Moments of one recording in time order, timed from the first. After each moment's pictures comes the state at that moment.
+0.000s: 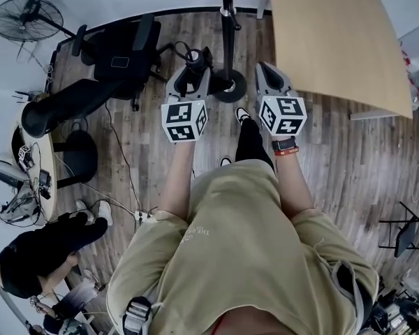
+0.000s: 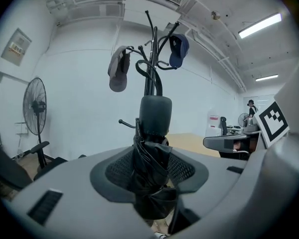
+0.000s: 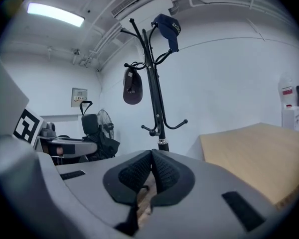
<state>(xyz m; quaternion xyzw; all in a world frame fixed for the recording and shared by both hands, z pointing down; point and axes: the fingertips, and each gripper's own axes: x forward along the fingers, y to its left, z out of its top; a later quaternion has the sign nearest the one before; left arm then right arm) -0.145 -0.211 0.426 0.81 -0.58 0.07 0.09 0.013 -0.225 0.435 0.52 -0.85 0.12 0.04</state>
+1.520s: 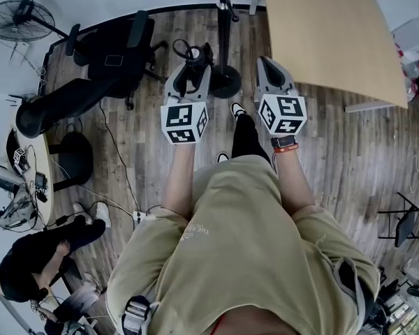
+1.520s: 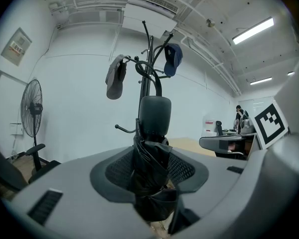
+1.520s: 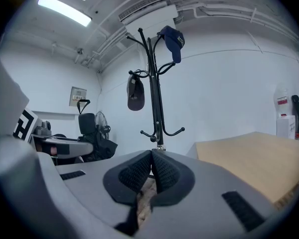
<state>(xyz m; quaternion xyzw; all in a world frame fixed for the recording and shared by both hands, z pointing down) -0.147 -0.178 0.412 0.82 -0.56 0.04 0.07 0.010 -0.194 0.418 0.55 -0.83 0.08 0.02</state>
